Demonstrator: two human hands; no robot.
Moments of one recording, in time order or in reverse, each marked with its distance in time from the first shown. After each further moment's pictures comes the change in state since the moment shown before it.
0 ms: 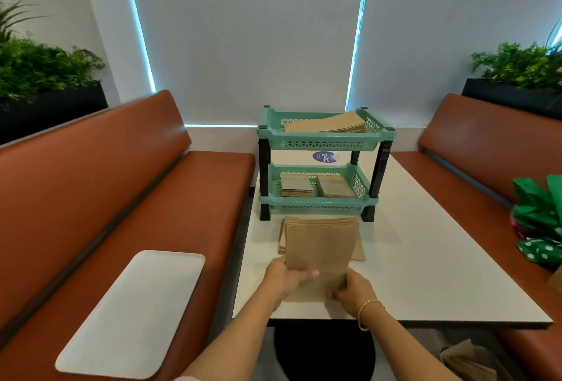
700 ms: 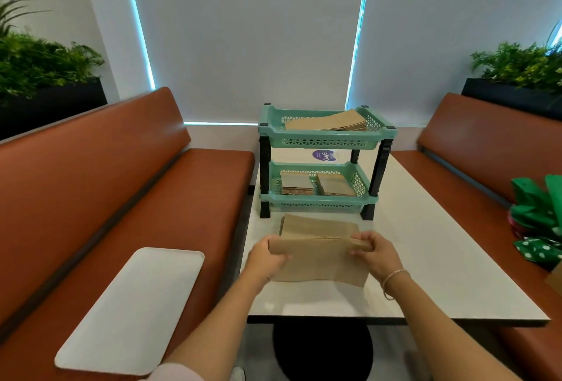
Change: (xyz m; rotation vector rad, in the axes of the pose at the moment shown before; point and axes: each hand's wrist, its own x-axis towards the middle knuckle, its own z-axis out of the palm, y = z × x) left_hand 0.012 0.007 -0.035 0.132 0.119 0.100; right_hand 0.016 -0.008 -0.052 0.440 0.215 -0.073
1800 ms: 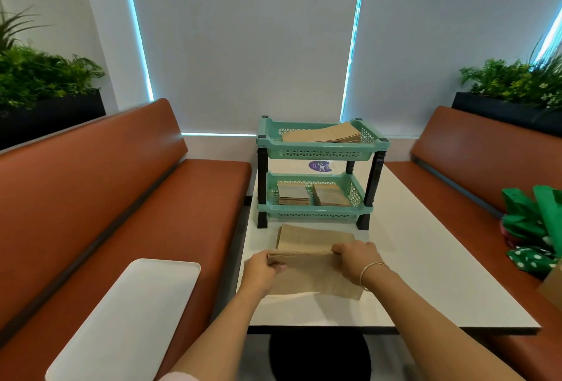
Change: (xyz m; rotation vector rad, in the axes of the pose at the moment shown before) left_hand 0.001 -0.005 0.002 0.147 0.046 0.078; right_hand -0.001 -0.035 0.018 -1.274 -0.225 -0.317
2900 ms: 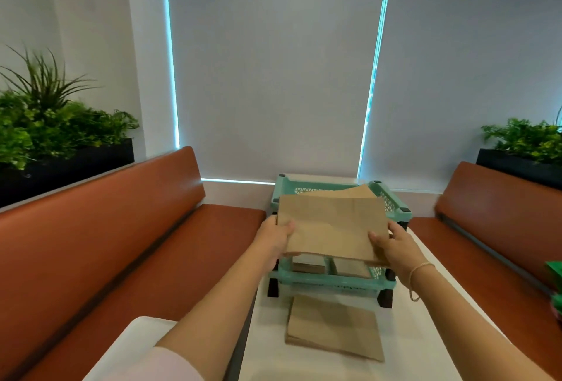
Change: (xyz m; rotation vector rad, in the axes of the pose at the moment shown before) left_hand 0.050 0.177 -0.070 -0.478 -0.006 0.013; right_hand 0.060 0.042 -0.123 1.485 0.275 0.131
